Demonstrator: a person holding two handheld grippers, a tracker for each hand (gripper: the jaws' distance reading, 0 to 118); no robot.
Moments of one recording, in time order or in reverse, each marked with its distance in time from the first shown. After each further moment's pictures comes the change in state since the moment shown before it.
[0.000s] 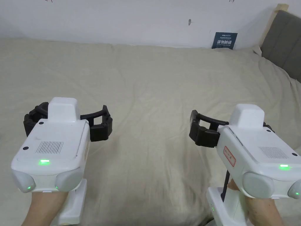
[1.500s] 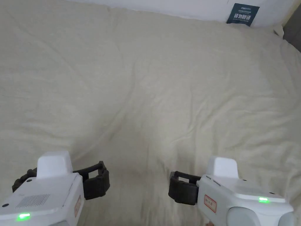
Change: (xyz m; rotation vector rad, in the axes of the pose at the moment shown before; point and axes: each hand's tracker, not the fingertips) left arm 0.007 -0.094 -0.088 -0.583 -0.004 0.179; right arm -0.036 -0.083 -0.120 -0.715 -0.021 -0.037
